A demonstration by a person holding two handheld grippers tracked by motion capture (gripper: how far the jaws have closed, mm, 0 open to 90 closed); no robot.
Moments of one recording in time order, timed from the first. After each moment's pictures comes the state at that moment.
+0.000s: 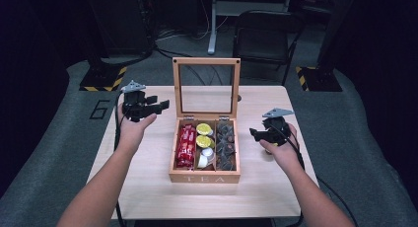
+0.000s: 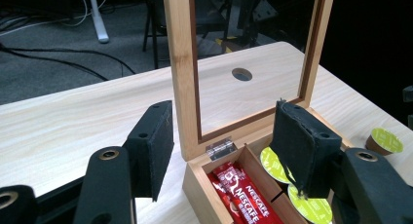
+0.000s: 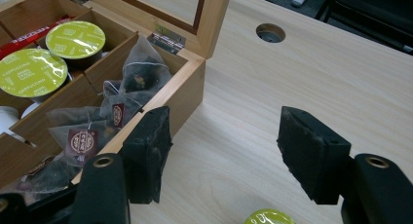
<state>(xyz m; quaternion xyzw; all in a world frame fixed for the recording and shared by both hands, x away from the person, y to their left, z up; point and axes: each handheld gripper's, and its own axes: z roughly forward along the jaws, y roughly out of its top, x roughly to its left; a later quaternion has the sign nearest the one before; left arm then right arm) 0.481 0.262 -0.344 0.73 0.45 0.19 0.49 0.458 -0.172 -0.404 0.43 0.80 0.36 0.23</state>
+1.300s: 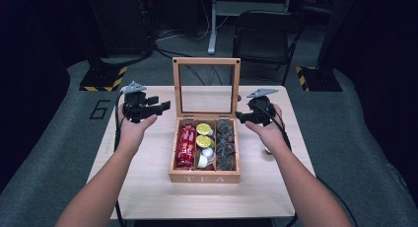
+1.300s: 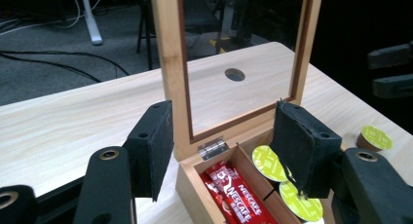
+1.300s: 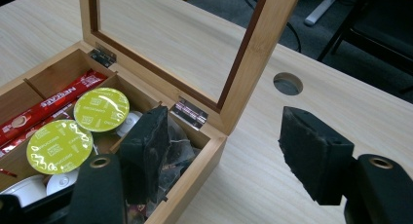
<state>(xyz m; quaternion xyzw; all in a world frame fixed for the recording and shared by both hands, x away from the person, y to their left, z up) 0.477 0.259 -0.342 0.73 0.44 0.19 0.49 0.499 -0.125 -0.367 0.42 0.80 0.37 0.22</state>
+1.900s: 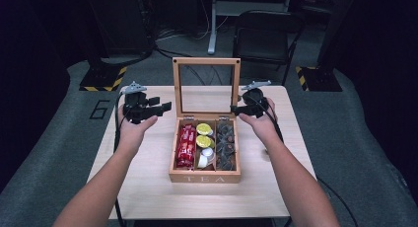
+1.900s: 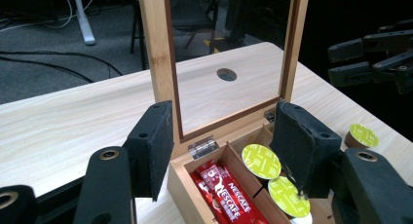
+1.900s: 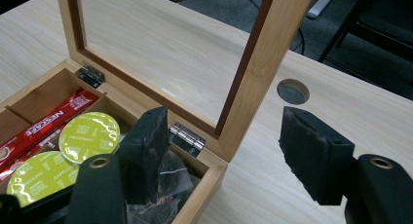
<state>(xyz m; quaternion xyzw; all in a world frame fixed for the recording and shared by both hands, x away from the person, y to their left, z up) 0.471 0.259 -0.339 0.73 0.43 0.18 0.50 0.530 -0.112 -0.369 0.43 0.80 0.37 0.21</state>
